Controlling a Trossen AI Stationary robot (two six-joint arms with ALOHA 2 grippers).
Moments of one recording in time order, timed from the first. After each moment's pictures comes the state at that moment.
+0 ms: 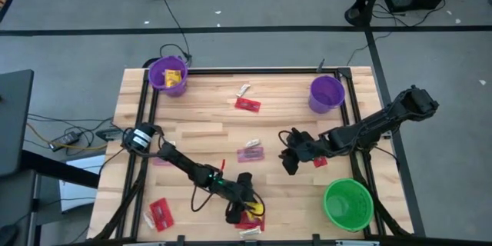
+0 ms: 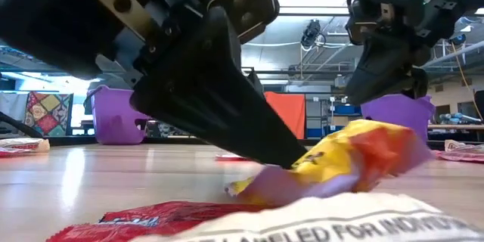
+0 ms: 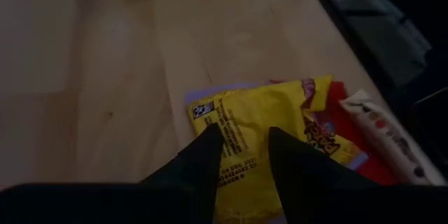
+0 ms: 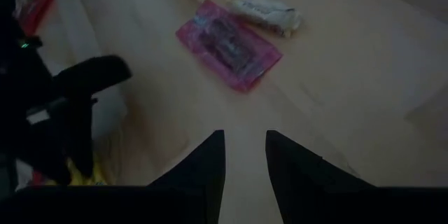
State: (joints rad) left arm -0.47 2.09 1.10 0.38 -0.04 -0.29; right arm 0.33 1.32 0.62 -0.14 0.29 0.99
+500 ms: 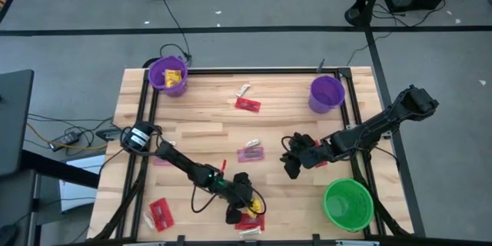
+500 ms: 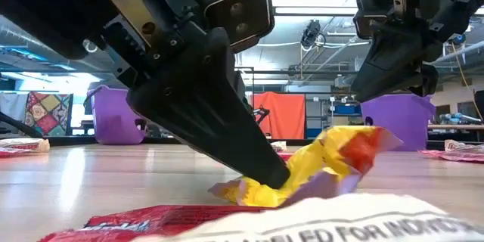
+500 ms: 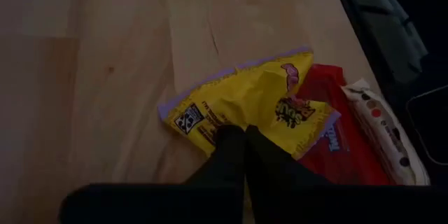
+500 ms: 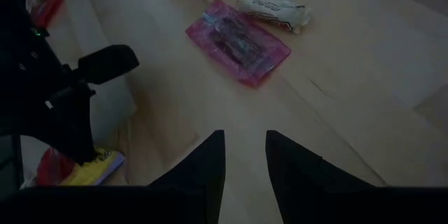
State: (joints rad) left arm -0.47 2.08 1.12 0.25 -0.02 -0.43; right arm 0.40 1.32 0.62 -0.14 0.36 1.03
